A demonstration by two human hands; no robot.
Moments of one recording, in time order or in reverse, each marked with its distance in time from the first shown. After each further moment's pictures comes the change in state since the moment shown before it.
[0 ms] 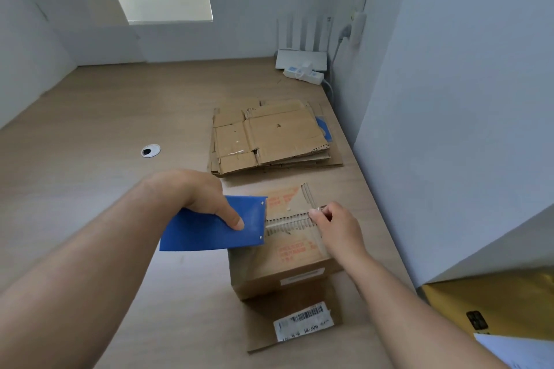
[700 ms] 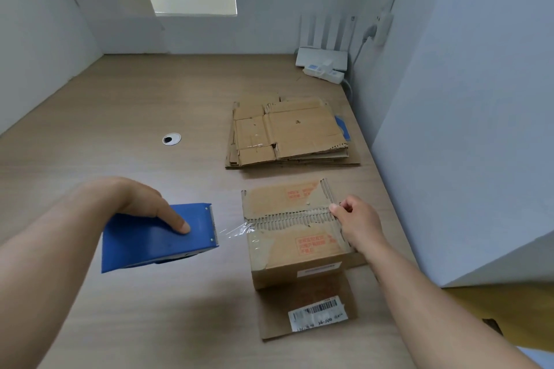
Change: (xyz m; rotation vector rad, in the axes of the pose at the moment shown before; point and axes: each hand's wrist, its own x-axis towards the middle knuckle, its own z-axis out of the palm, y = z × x) left_hand -0.009 -0.118 0.025 -0.245 -0.174 -0.254; right_hand 0.002 -0.012 -0.007 -0.012 -0.028 0.015
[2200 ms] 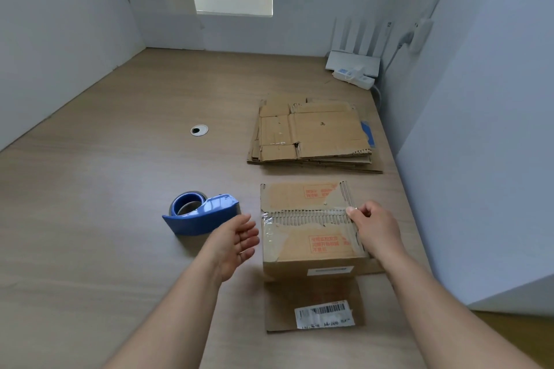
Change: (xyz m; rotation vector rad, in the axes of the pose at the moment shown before) left_hand 0.032 0.071 0.145 -1.694 0.012 0.250; right_hand 0.001 0.004 0.000 -0.021 -0.008 -0.045
